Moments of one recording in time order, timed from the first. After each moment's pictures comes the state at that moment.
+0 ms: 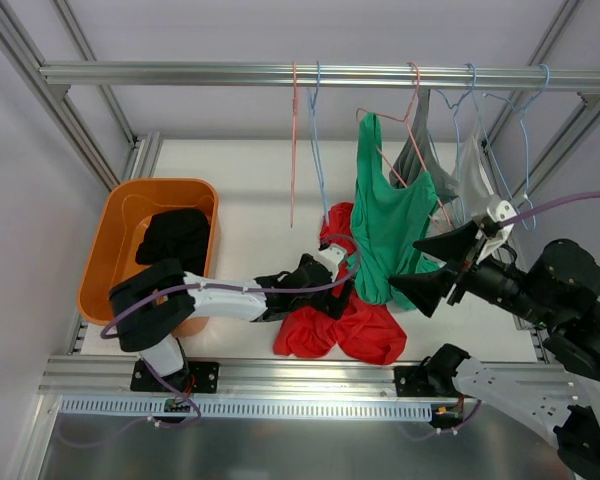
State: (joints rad) left arm -1.13 1.61 0.76 0.20 -0.22 -0.42; right arm 0.80 0.66 1.39 -0.87 -0.17 0.19
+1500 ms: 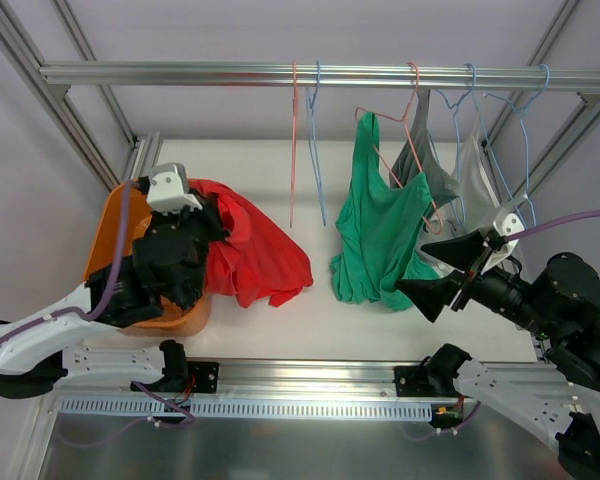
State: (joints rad) left arm -1.27 0.90 1.25 -0.44 -1.29 -0.32; right arm 0.80 0.56 1.31 -0.86 -0.13 0.15
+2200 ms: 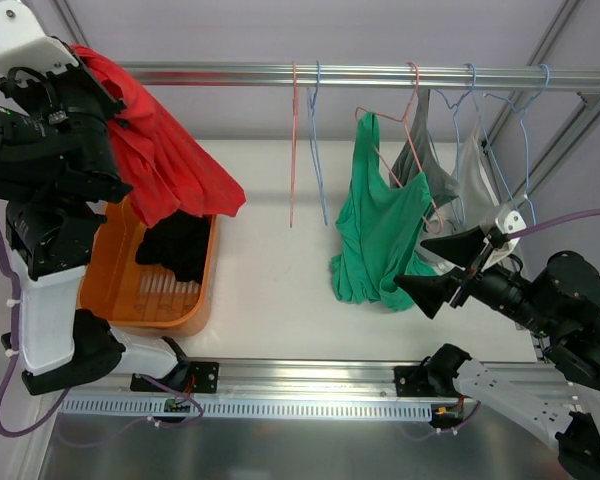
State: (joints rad) left arm -0.82 1.35 2.34 -0.42 -1.15 0.36; right arm 0.80 0.57 1.31 -0.83 -0.12 0.14
